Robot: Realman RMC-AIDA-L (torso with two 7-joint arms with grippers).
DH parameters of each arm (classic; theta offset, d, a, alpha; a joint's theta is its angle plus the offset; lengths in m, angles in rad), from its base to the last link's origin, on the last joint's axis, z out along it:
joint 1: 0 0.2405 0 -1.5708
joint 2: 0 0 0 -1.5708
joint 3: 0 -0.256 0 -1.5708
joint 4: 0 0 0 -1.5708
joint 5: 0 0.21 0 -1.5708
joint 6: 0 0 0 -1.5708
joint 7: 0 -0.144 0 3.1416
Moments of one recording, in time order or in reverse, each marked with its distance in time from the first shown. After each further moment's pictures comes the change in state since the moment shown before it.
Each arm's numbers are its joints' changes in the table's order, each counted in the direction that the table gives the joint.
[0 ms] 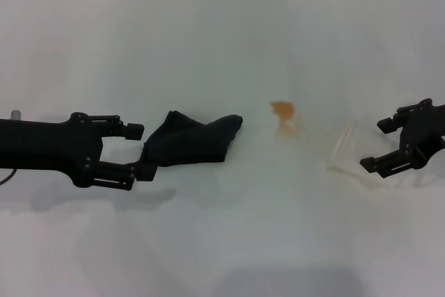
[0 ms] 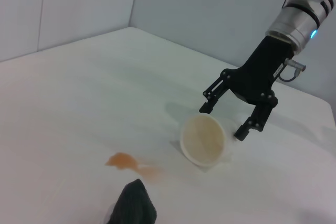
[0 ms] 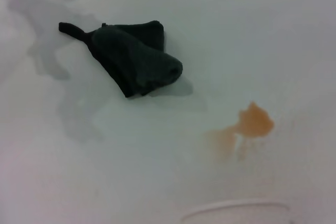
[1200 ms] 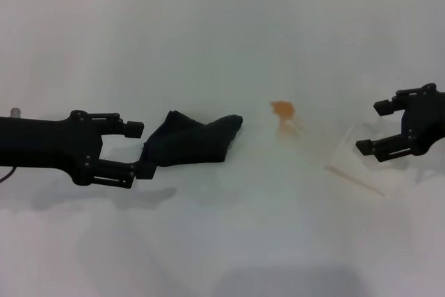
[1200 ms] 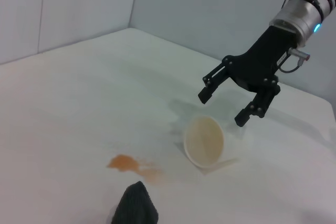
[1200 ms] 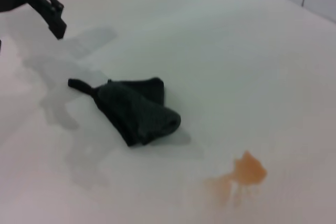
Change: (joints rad) left arm -0.003 0.001 0.000 -0.005 -0.001 0.000 0.000; right arm -0.042 -0.003 -0.066 0.000 0.143 0.014 0.095
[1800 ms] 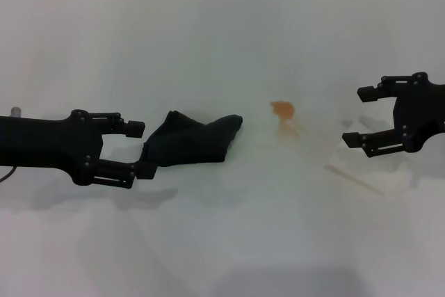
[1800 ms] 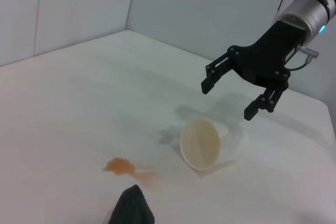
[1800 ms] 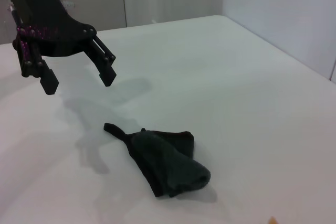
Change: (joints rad) left arm -0.001 0.000 0.000 -0.003 -0.005 0.009 0.000; right arm -0.061 -0.002 0.001 0.001 0.198 0.017 0.202
